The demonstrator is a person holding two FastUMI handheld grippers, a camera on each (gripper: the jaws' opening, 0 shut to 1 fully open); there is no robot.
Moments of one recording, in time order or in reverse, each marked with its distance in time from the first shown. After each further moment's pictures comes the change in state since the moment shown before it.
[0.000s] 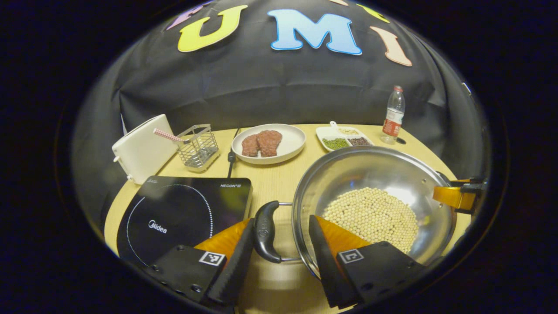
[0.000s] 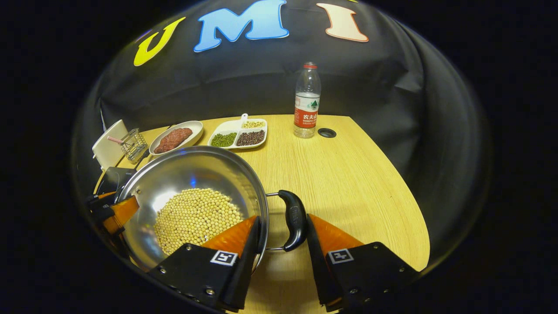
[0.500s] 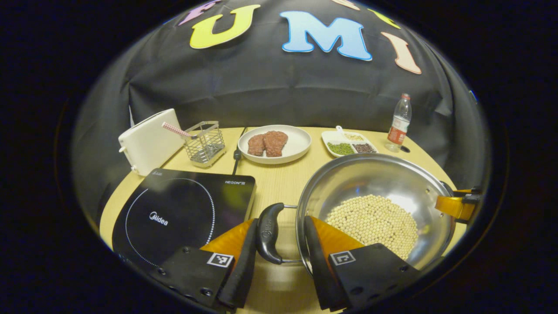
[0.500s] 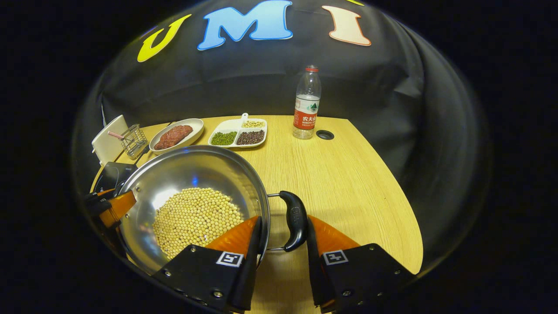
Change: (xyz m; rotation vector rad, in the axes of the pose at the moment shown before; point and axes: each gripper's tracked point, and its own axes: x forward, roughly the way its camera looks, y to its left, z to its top) left arm -0.014 -0.002 0.003 -0.081 -0.018 0.022; right arm -0.017 -0.002 0.003 -0.033 -0.010 -0.022
